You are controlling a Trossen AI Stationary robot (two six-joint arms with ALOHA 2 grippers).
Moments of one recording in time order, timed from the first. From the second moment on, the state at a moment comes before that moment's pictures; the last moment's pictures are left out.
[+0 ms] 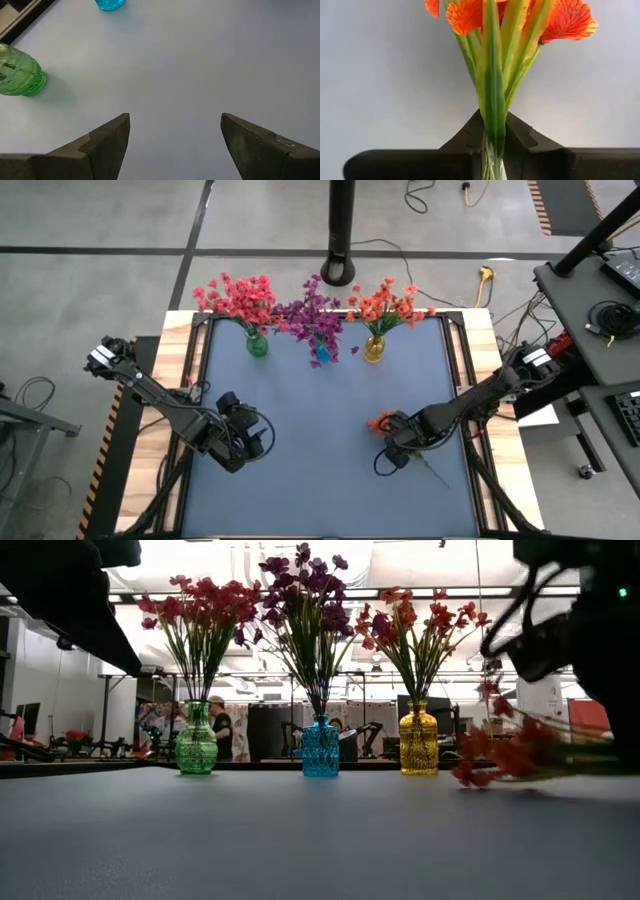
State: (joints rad) left arm -0.65 1.30 0.84 -0.85 -0.73 -1.06; right arm 0.43 1.53 0.83 -0.78 -0.03 1.23
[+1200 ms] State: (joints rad) left arm -0.65 1.30 0.84 -0.83 -0.75 -1.06; right arm 0.28 1.23 0.63 0.67 0.48 -0.07
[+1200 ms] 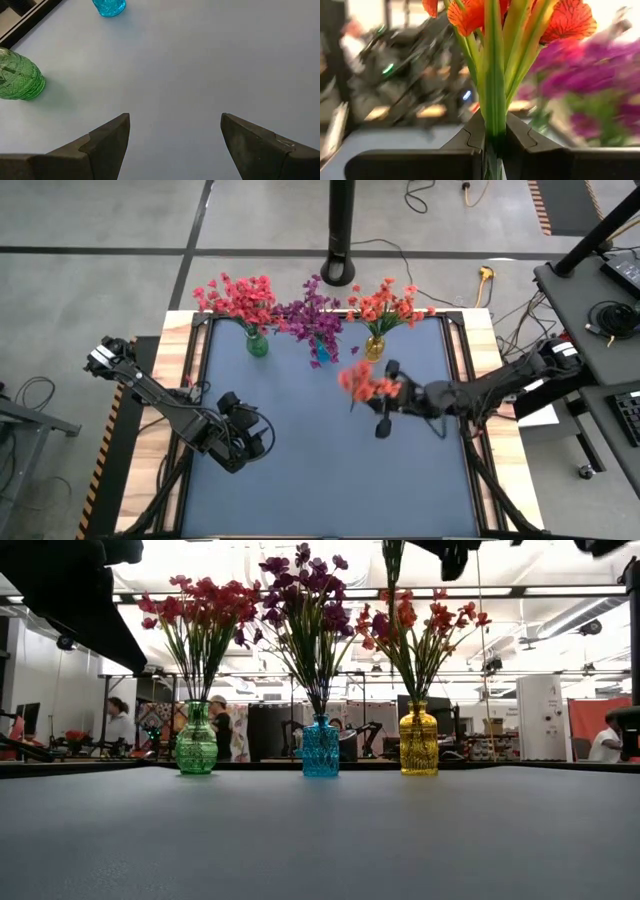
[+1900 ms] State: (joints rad) left arm -0.65 1.30 0.84 -0.83 -0.80 -1.06; right arm -0.03 0.96 0.39 0.96 0.80 -0.31
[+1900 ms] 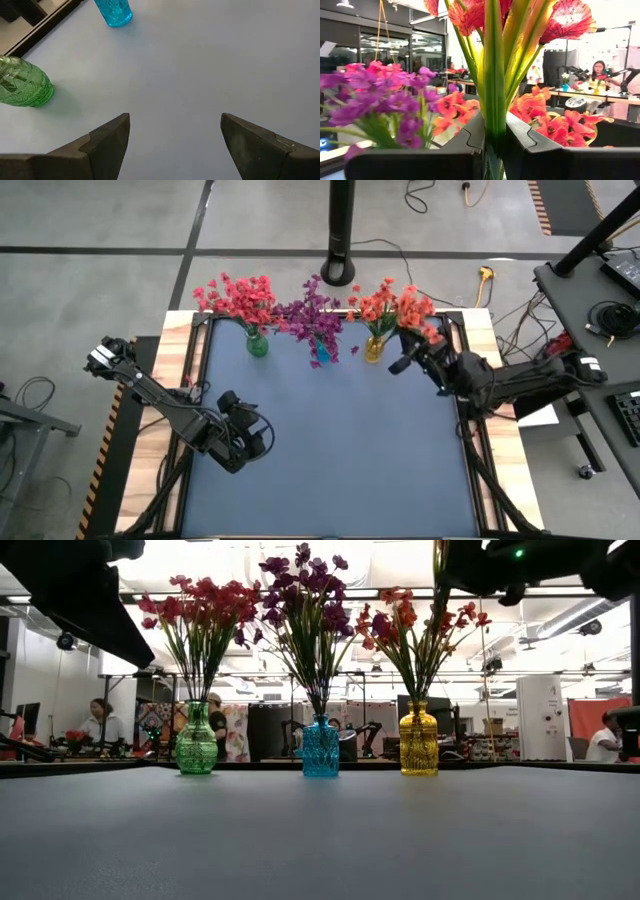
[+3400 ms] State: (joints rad) left arm -0.65 1.30 0.84 -0.83 -0.85 -1.05; right arm -0.22 1.18 0.39 1.03 0.68 -0.28
